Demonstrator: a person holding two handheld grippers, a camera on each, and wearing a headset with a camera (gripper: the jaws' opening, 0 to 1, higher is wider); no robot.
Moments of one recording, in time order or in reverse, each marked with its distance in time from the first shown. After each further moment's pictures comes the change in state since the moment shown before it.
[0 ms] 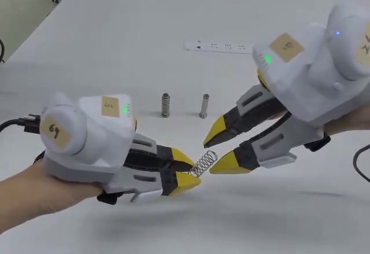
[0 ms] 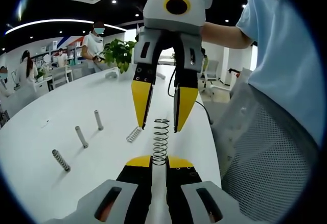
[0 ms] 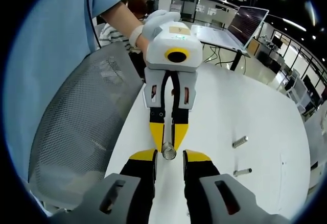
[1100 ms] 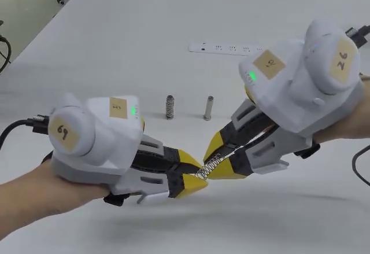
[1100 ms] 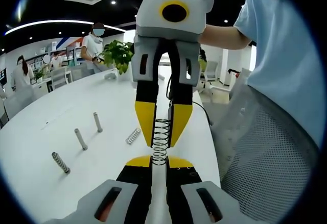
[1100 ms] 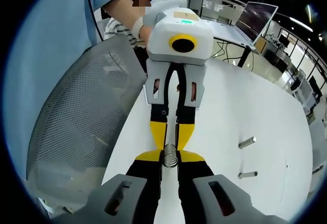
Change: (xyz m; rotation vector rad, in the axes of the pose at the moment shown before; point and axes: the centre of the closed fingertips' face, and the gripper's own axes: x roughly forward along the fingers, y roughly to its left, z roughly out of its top) left arm 0.000 0.000 0.004 0.004 -0.006 -0.004; right arm 0.014 0.003 -0.005 -0.017 0.042 0.042
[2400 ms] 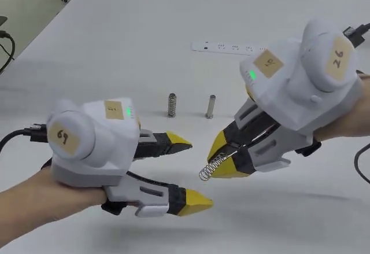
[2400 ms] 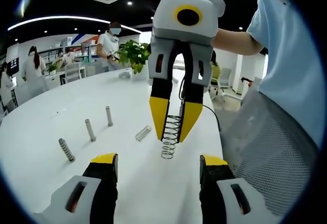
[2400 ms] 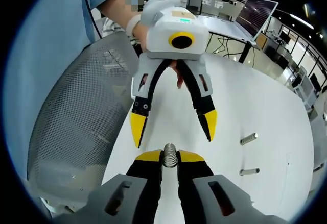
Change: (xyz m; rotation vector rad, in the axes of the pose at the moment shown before) left arm -0.004 0.012 -0.008 -0.099 -0.030 0.122; right arm 0.001 0.001 -0.007 0.011 0.029 0.013
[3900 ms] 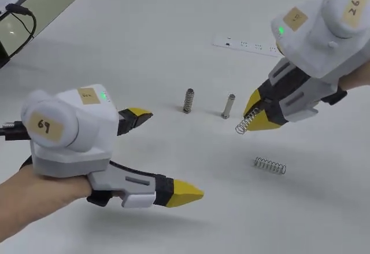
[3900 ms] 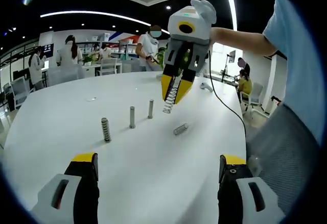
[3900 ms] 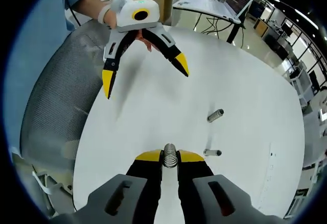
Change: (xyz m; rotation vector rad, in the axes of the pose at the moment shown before) left arm -0.033 0.055 -0.020 -0.152 -0.050 0.260; right arm -0.026 -0.093 -0.039 -0.015 0.185 -0.036
